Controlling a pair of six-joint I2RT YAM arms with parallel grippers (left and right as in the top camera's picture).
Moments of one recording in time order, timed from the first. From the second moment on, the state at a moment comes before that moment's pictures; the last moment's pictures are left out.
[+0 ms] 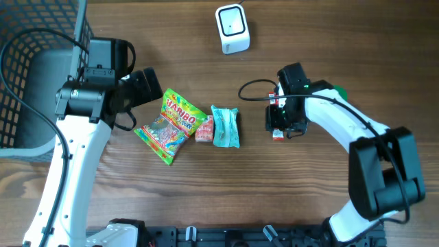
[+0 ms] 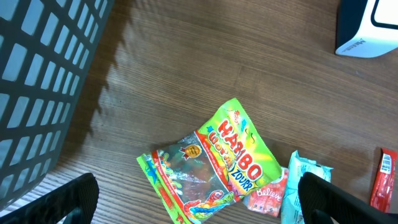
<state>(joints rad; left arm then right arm) -0.12 1.38 1.37 -1.05 -0.09 -0.42 0.29 1.79 1.10 -0.75 -0.14 0.29</state>
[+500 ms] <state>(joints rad) -0.12 1.38 1.37 -1.05 -0.09 -0.42 0.28 1.71 0.95 -0.58 -0.10 0.31</state>
